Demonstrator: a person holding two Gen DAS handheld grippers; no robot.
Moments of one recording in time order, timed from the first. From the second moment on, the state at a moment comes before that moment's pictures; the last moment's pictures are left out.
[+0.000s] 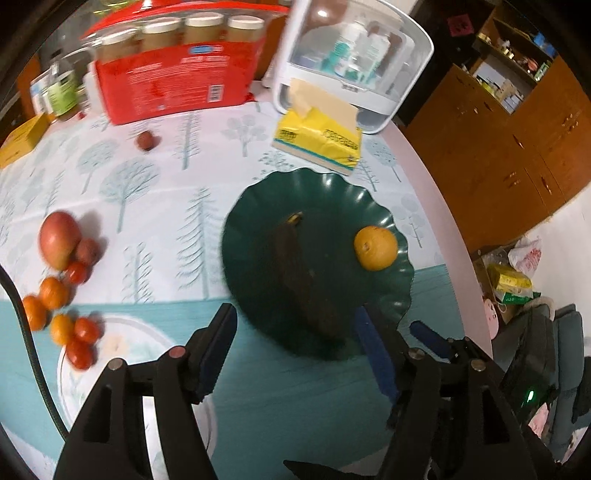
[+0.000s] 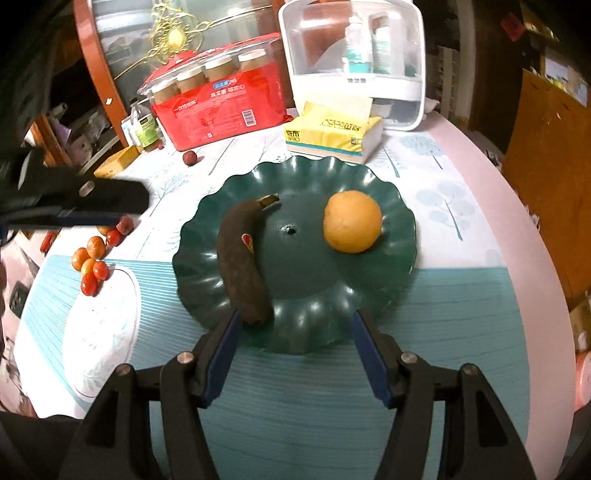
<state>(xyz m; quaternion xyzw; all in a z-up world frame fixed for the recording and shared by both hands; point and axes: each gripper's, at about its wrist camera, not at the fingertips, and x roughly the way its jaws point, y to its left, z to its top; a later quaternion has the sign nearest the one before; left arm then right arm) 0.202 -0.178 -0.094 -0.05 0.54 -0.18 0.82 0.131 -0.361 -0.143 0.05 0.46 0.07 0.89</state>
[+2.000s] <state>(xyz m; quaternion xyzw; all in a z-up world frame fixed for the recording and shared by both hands) 0.224 0.131 -0.134 -0.01 0.58 -0.12 0.80 0.120 -0.092 -0.171 0.10 0.53 0.07 0.84</state>
